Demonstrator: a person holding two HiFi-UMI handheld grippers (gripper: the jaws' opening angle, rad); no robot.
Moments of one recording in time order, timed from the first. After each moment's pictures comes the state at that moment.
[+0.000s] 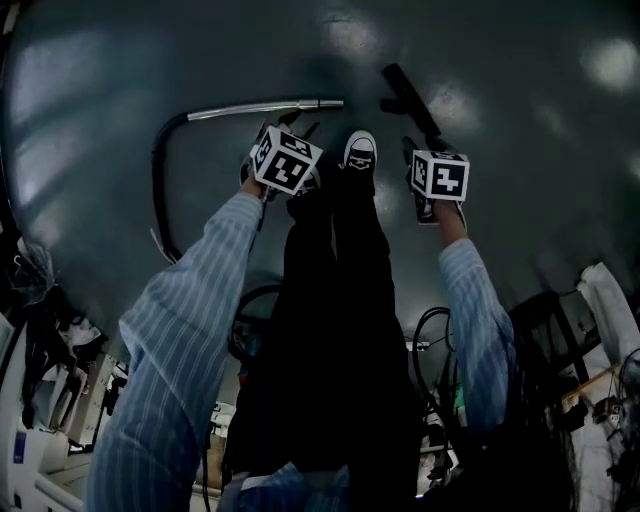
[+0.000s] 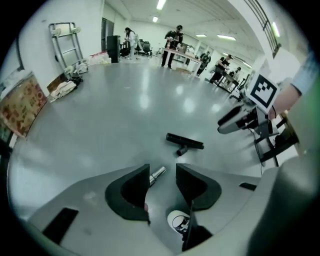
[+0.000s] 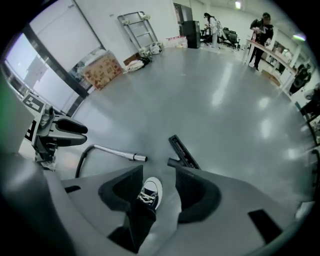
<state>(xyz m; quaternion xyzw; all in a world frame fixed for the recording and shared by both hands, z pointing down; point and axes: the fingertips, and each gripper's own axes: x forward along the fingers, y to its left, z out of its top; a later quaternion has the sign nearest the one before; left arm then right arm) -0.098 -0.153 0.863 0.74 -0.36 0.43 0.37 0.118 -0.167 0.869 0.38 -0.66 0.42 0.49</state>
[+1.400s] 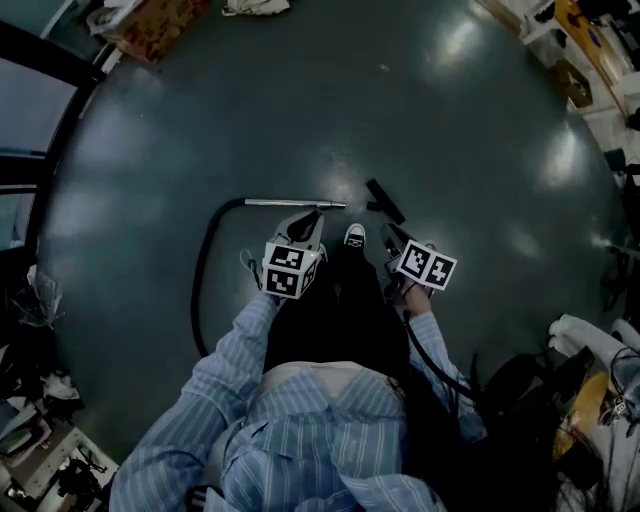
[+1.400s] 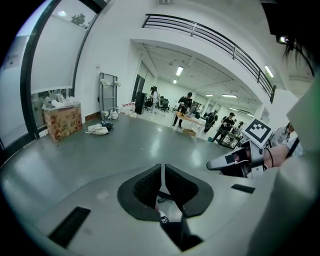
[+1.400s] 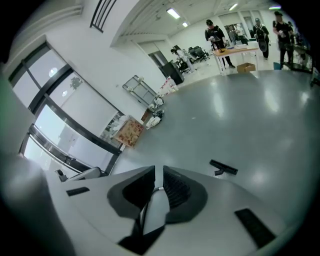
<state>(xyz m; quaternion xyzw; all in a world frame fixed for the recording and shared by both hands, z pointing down) -0.130 -0.053 0.431 0.78 -0.52 0.17 0.30 0.035 -0.072 0.474 0.43 -0.72 0.51 0.19</state>
